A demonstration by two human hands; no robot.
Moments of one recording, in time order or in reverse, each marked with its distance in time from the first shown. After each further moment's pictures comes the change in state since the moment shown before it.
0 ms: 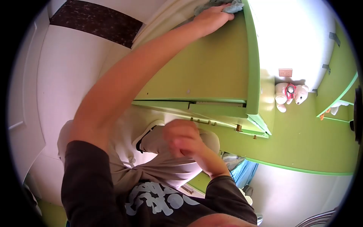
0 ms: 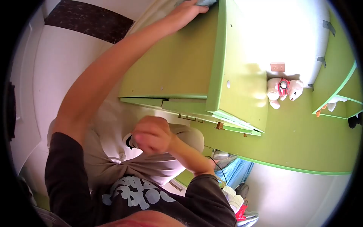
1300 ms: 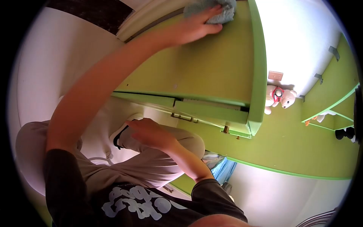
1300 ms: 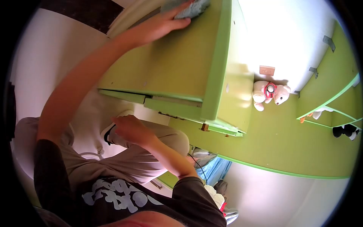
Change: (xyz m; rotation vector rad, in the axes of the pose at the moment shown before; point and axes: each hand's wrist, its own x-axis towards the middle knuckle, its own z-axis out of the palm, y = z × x) left_hand -0.056 -0.054 0.001 -0.161 -0.175 0.154; right_hand -0.092 0.036 0.021 -0.221 -1.006 0.909
